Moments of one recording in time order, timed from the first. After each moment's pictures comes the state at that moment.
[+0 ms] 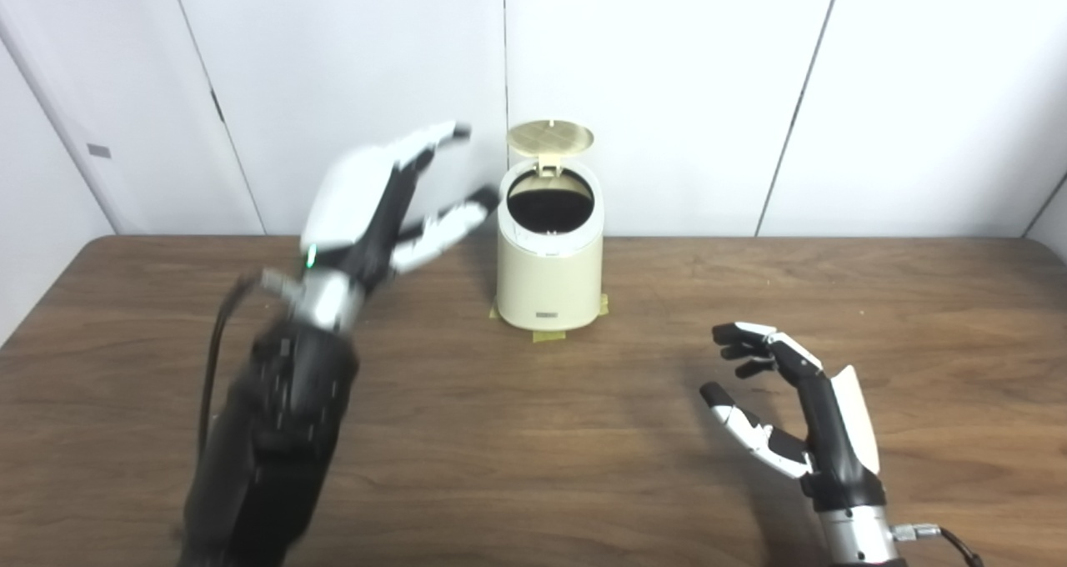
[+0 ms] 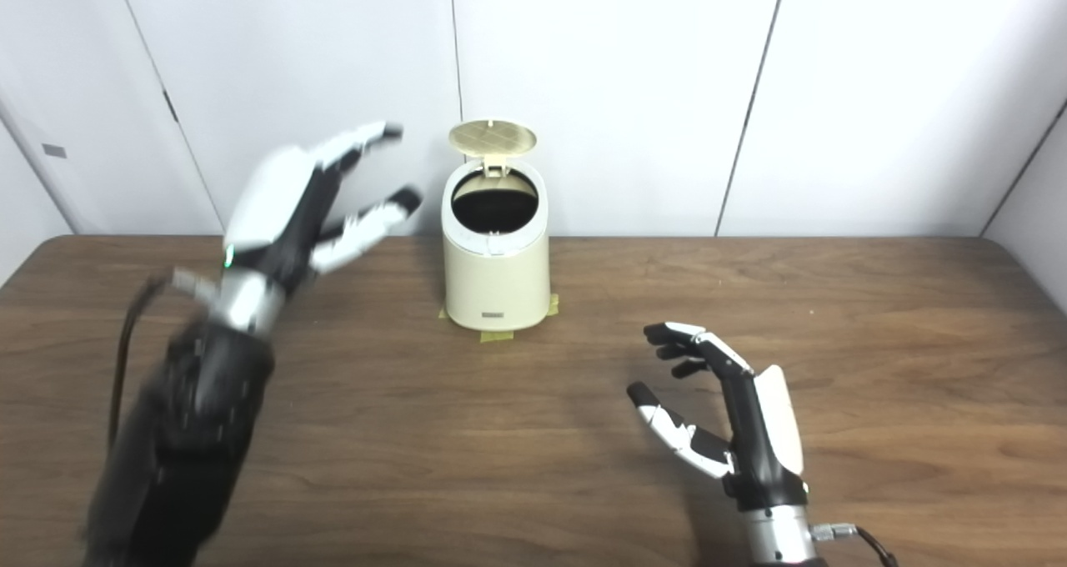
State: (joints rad) left arm -0.60 0.26 -0.18 -0.20 0.80 0.23 -0.21; right arm 0.03 -0.13 0.05 -0.10 -0.45 -0.31 -0.21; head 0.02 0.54
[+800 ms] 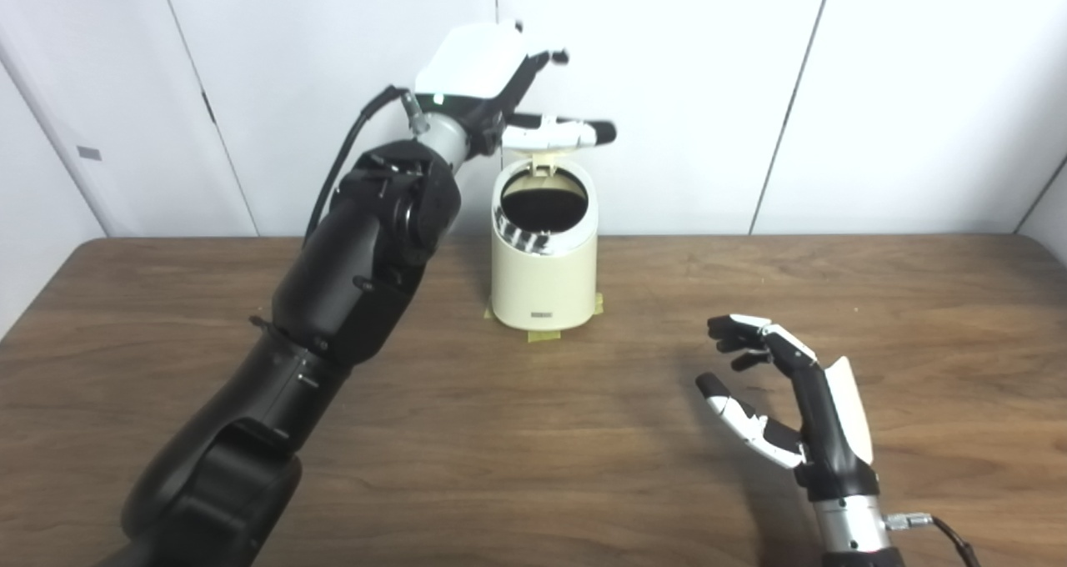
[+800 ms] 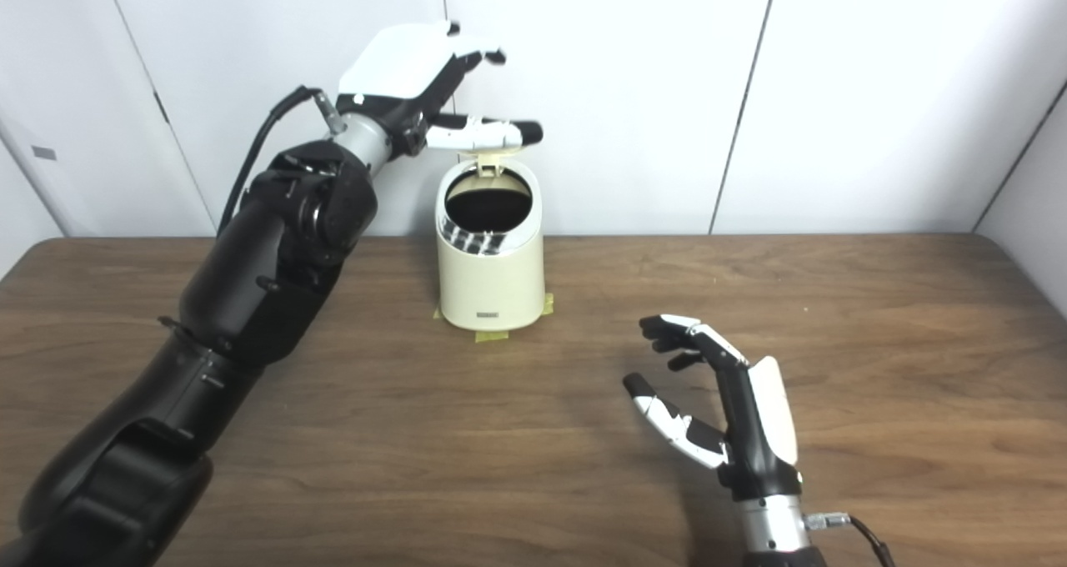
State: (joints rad) left arm -0.92 0.27 -0.40 0.19 0.97 0.29 -0.36; right arm 0.02 -0.12 0.05 -0.09 -0.47 -0.31 -0.22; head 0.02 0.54
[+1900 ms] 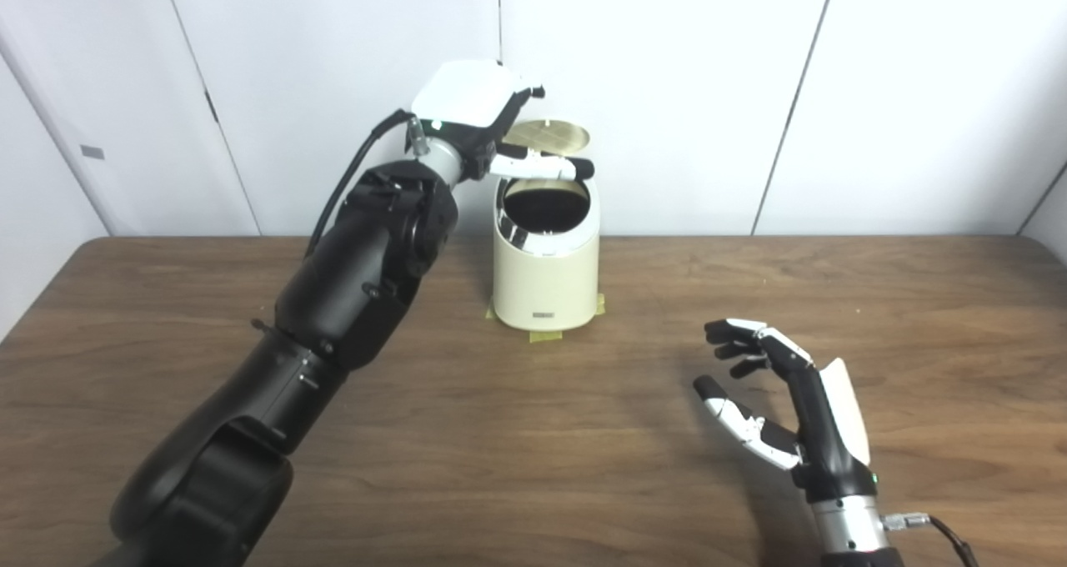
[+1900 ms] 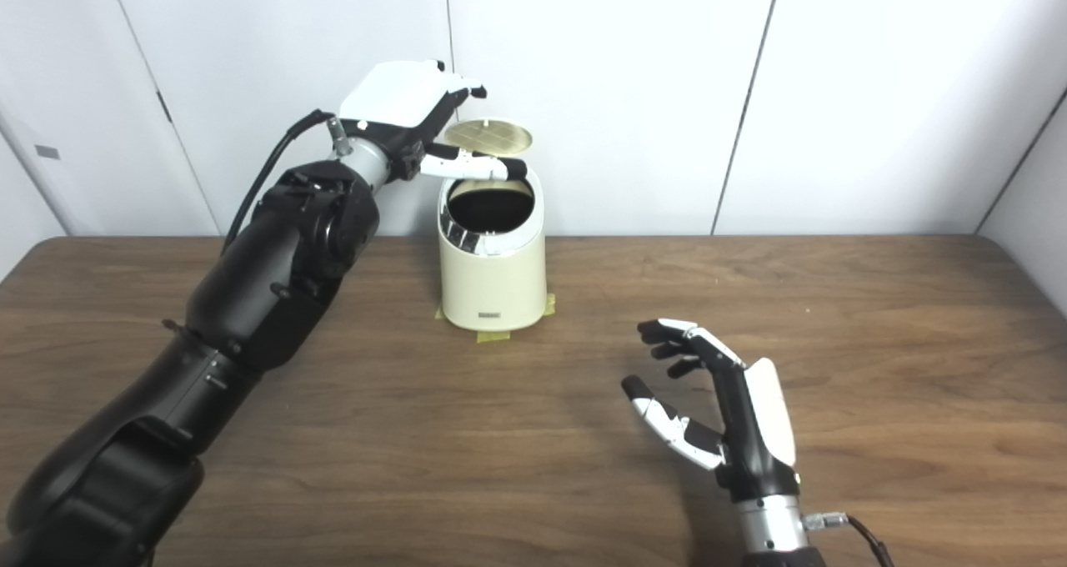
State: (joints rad) left arm -0.89 0.27 -0.44 0.18 1.00 0.30 -0.37; right arm 0.02 -0.12 0.06 -0.10 -0.49 -0.28 -0.20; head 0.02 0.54
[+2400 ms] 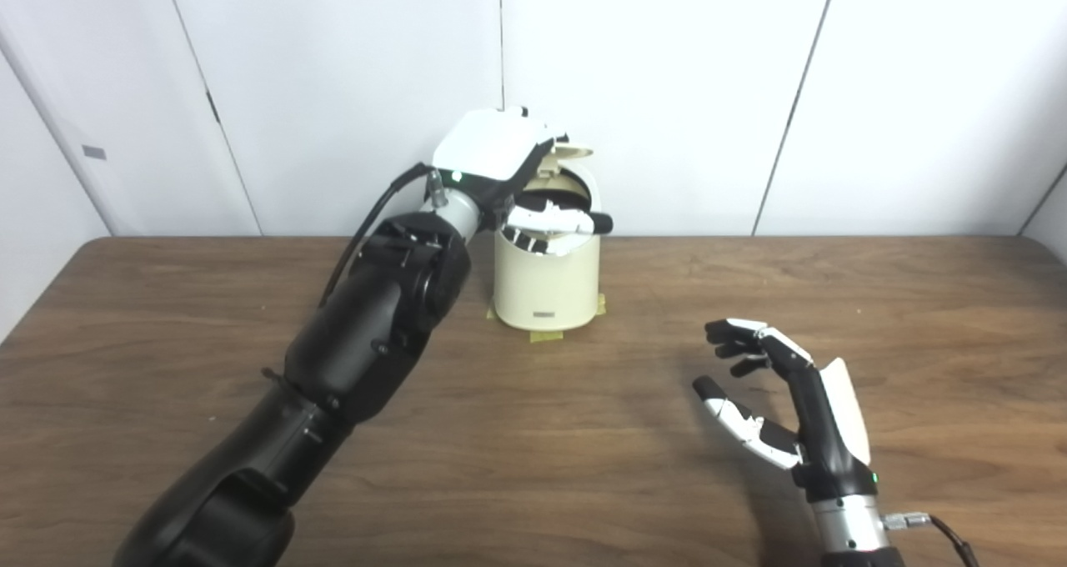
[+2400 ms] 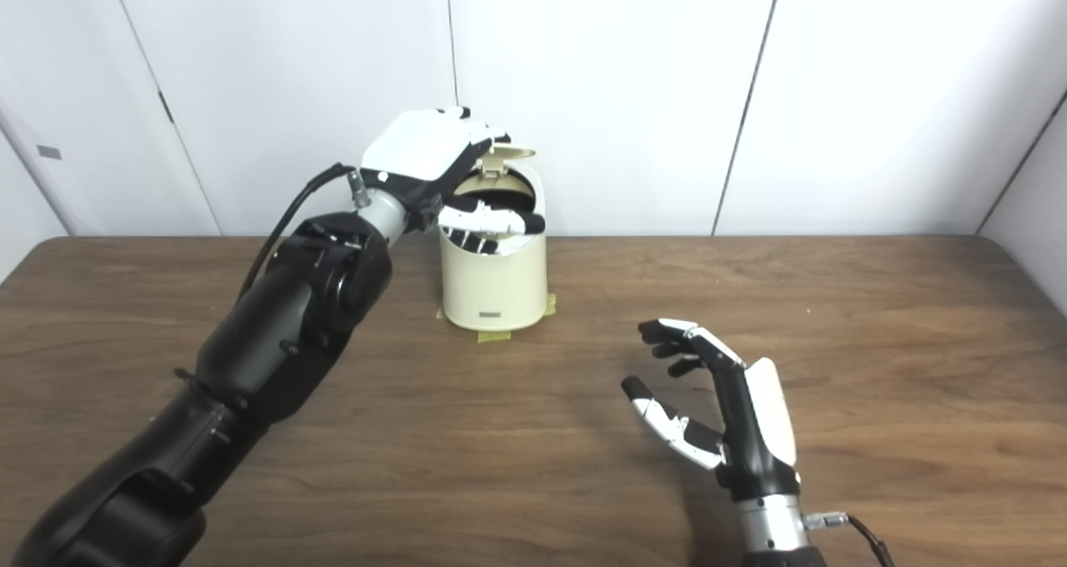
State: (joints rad) left arm -0.79 0.26 -0.48 0.09 1.04 0.30 -0.41; right arm 0.02 -0.12 0.05 -0.10 -0.49 -0.28 -0.20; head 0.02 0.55
